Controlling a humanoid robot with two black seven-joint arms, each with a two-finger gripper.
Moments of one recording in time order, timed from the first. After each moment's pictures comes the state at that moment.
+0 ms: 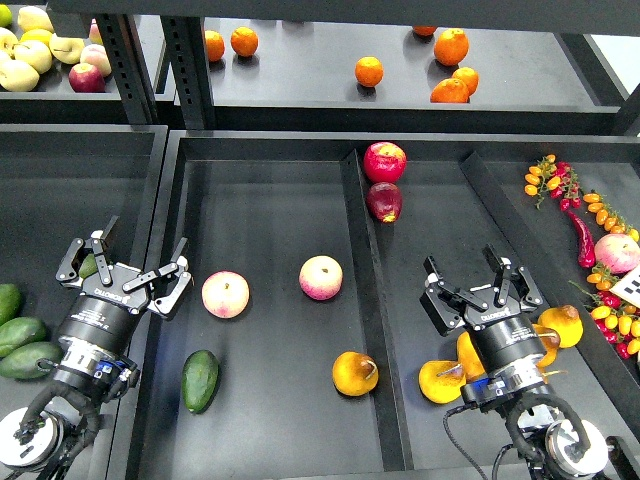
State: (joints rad) left arm 0.15 0.00 -1.36 -1.38 -0.14 -0.40 0.10; right arm -0.11 0.02 1.43 1.32 0.30 0.31 -0.28
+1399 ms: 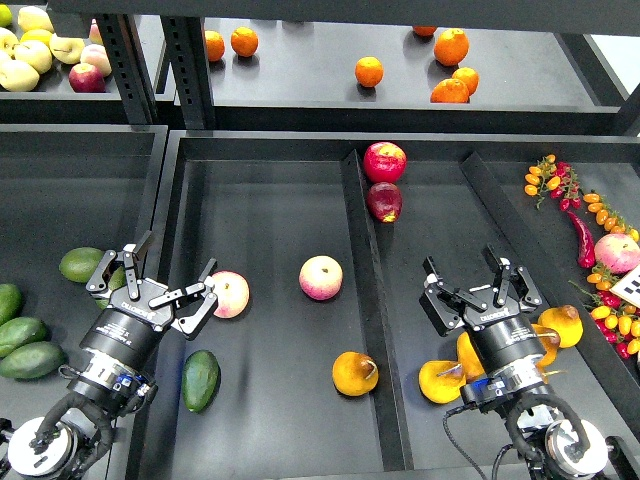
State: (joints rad) left arm 0.15 0.00 -1.29 -1.36 -0.13 -0.42 0.20; right arm -0.11 0.01 1.43 1.32 0.30 0.31 -0.28
